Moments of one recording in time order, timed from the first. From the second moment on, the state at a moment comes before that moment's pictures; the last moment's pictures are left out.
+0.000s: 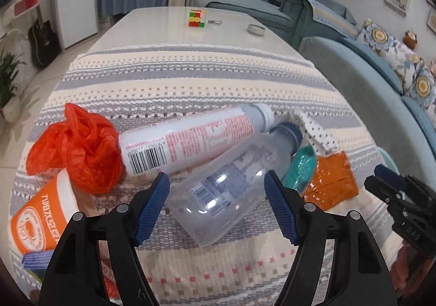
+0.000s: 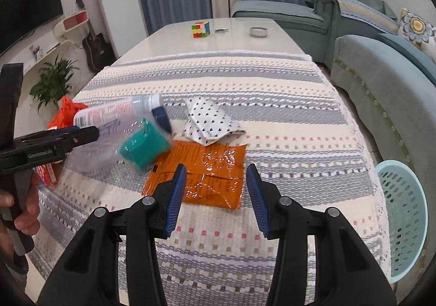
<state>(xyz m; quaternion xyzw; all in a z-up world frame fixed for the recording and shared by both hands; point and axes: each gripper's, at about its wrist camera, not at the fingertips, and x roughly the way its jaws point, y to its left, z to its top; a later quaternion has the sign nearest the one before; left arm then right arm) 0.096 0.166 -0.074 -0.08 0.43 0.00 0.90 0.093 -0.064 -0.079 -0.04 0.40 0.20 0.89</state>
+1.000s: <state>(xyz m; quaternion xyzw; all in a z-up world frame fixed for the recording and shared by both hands) 0.075 0.129 -0.103 -0.08 0.46 -0.06 0.88 0.105 -0.041 -0.084 -0.01 0.43 0.26 0.86</state>
